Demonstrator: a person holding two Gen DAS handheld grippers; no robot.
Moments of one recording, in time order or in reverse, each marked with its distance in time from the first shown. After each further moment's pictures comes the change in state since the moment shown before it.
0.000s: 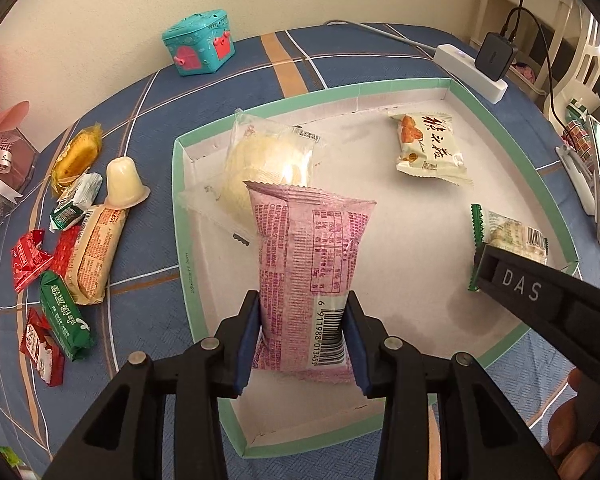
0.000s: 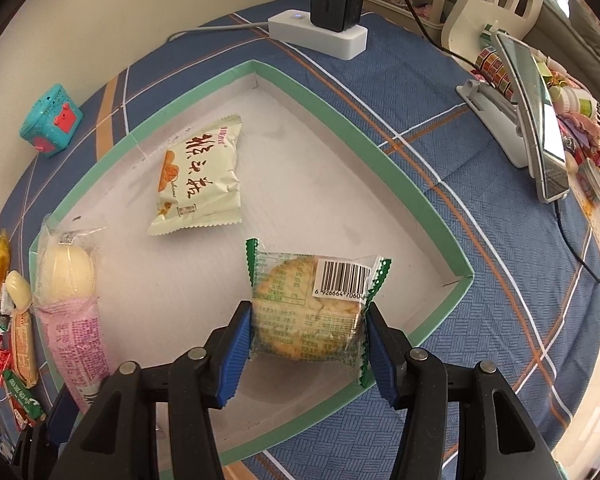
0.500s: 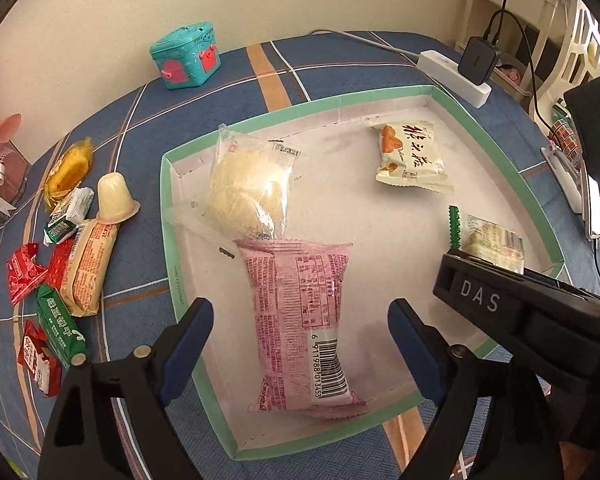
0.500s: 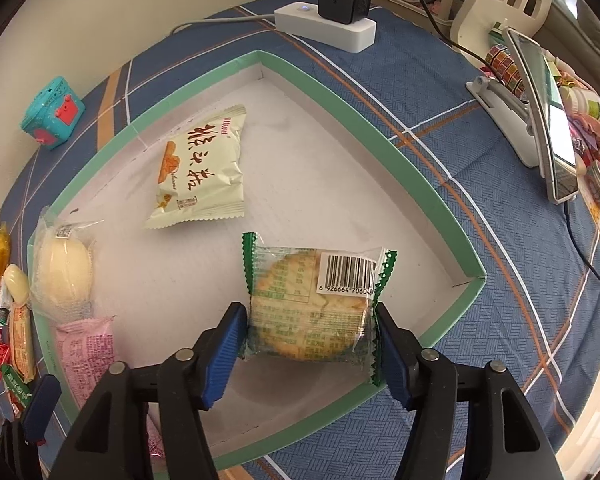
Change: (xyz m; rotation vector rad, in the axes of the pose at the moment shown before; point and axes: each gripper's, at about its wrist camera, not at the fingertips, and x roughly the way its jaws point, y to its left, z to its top) left arm -0.009 -0.008 0.003 0.031 -0.027 -0.030; right arm 0.008 0.001 -0.002 -0.026 0.001 0.022
